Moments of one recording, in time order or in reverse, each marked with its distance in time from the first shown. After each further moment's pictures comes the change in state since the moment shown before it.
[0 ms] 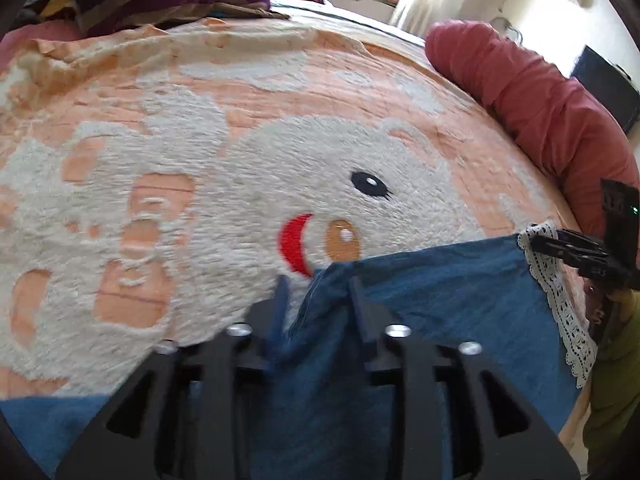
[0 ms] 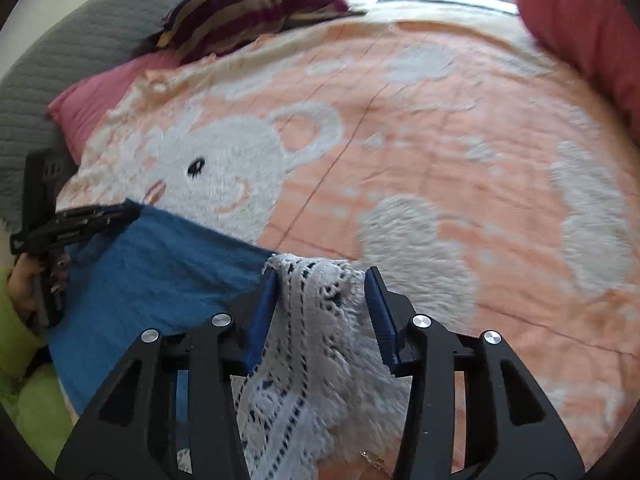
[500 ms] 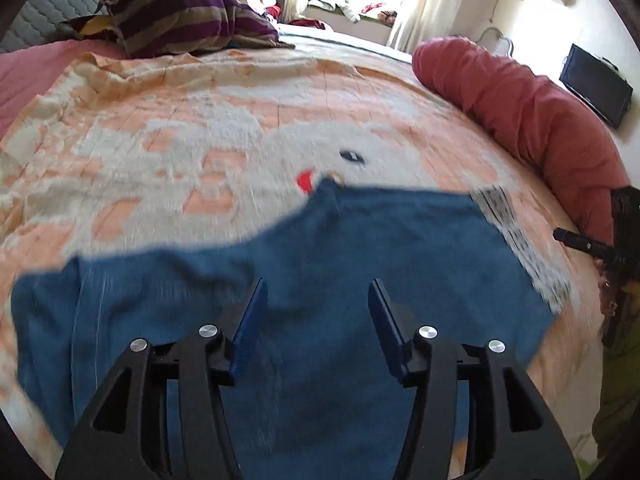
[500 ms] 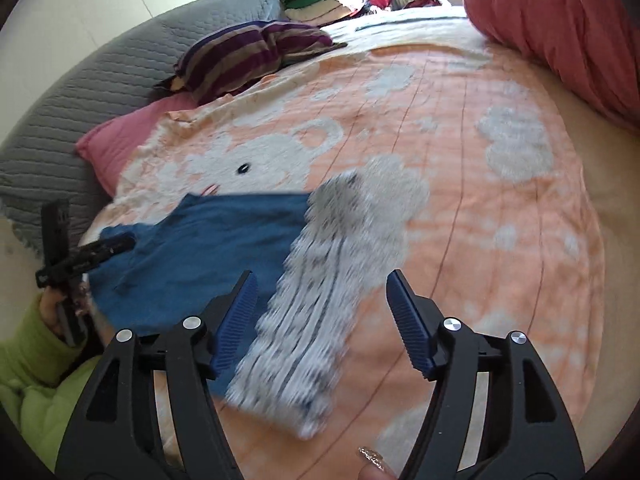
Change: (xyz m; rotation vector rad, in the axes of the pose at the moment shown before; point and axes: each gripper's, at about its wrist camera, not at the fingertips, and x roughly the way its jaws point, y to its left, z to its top) left arm -0.097 -0.012 -0.082 0.046 -0.066 0.028; right arm -0.092 0.020 -0.084 0.115 -0.057 0.073
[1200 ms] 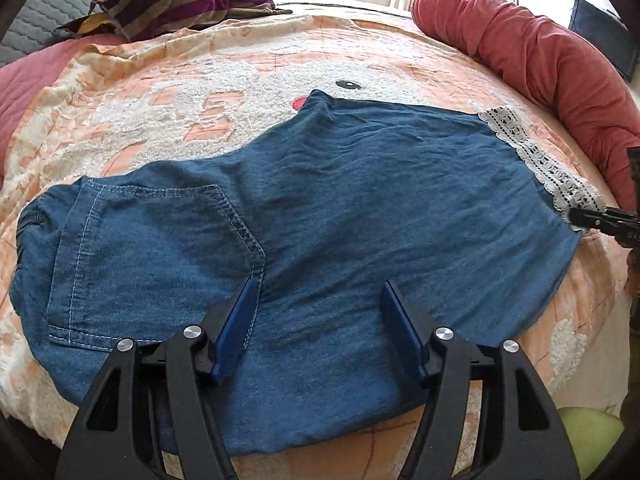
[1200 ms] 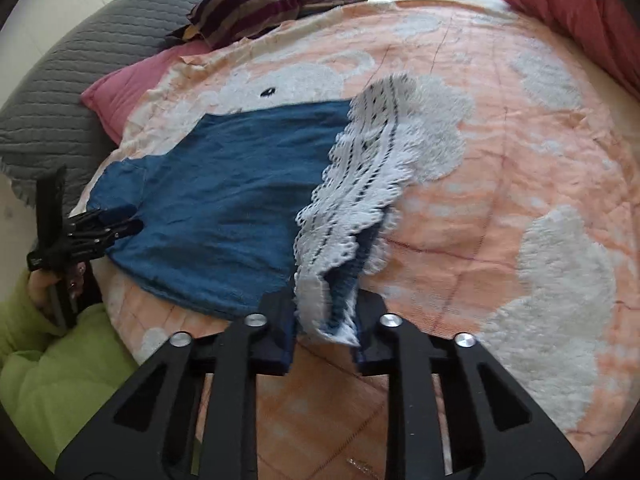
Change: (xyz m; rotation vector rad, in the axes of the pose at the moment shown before) left arm 0.010 -0.018 -0.048 0.075 0.109 0.122; right arm 0.016 0.033 -0.049 -0.068 0.098 -0.036
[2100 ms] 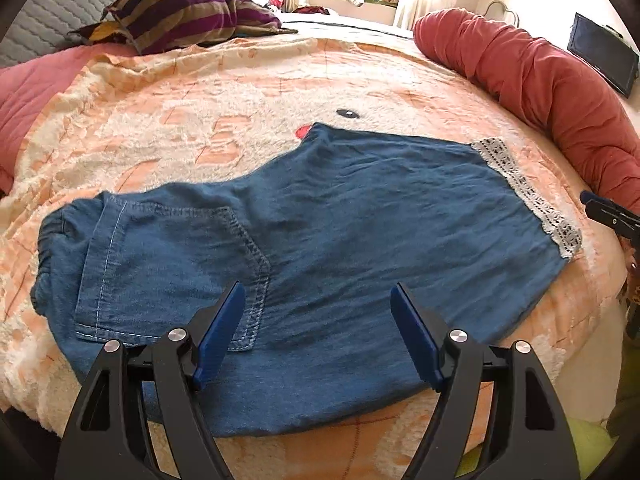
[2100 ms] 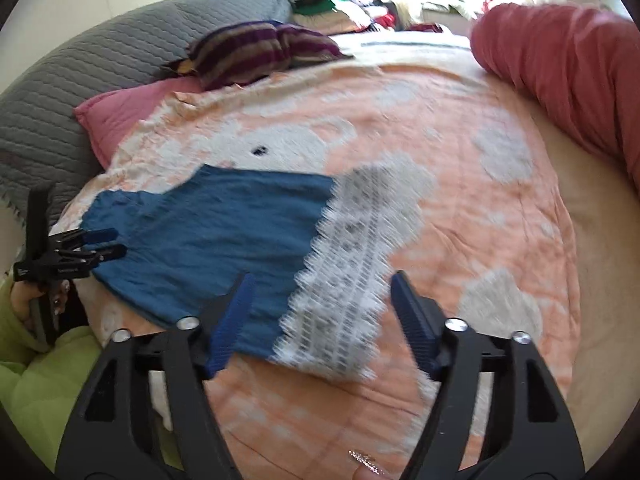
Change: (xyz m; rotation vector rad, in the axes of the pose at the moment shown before) left arm -0.027 -0.004 0.007 -0.023 -0.070 -0.008; right arm -0.036 0.032 0.017 -0.088 -0.178 -0.112
